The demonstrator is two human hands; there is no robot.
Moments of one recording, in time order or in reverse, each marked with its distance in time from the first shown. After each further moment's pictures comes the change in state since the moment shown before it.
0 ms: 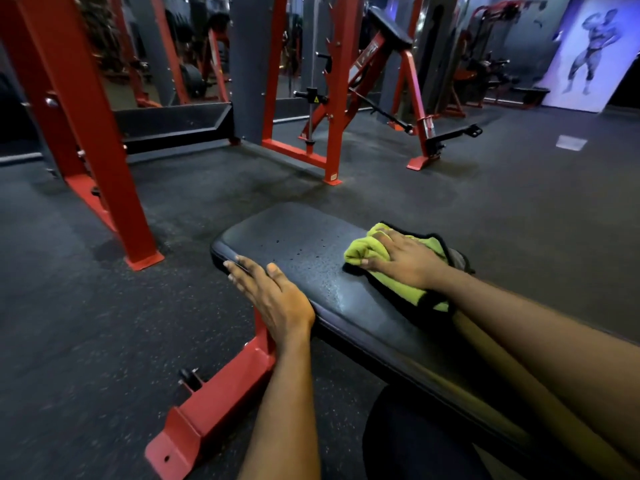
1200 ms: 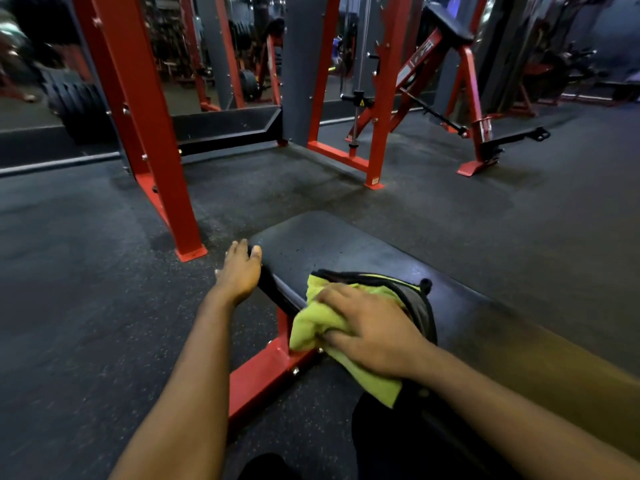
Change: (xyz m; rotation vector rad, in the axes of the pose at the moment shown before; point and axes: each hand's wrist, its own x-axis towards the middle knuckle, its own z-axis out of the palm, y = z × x) left_hand 0.107 0.016 -0.065 0.504 -0.437 0.003; right_hand -0.070 -0.091 -0.004 0.287 0.078 -0.479
